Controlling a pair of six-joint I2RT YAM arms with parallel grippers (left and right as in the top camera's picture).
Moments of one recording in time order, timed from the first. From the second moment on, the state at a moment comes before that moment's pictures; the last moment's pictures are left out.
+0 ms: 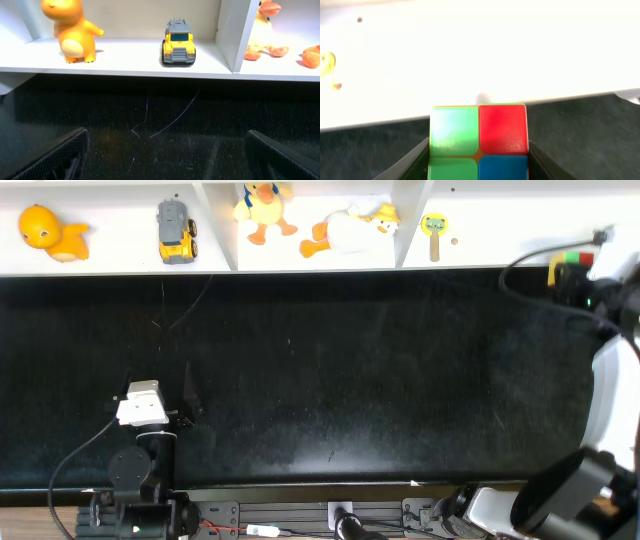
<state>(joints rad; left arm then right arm) 0.03 0.02 0.01 -0.08 -0.07 -0.01 -0.51 1.57 1.23 -0.40 -0.31 -0.24</state>
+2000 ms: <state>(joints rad) 0.03 0.02 0.01 -0.08 -0.07 -0.01 -0.09 0.58 0.21 0.10 -0.09 -0.04</state>
